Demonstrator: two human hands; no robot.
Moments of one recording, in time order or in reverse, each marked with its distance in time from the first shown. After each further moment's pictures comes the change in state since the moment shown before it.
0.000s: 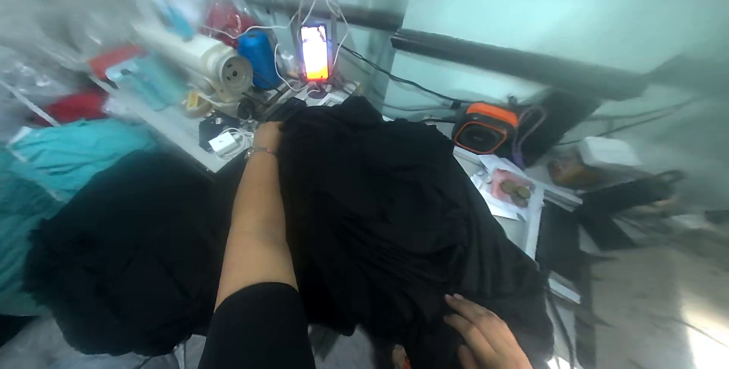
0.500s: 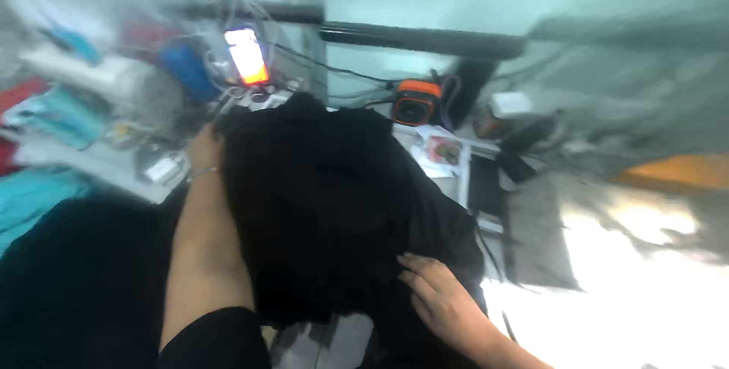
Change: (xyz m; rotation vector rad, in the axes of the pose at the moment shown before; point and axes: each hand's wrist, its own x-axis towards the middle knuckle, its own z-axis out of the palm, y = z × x) left_hand -0.010 0.004 -0.005 -0.012 0.283 0.058; right_hand -0.001 0.006 0.016 -0.060 0.147 -0.044
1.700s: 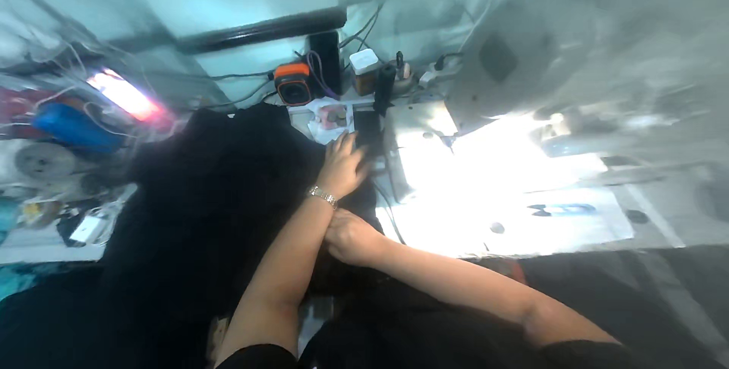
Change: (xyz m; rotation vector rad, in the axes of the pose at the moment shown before) left_hand -0.297 0.381 0.073 -0.242 -0.352 1.116; right_hand 0.001 0.009 -0.005 0.213 0.036 -0.025
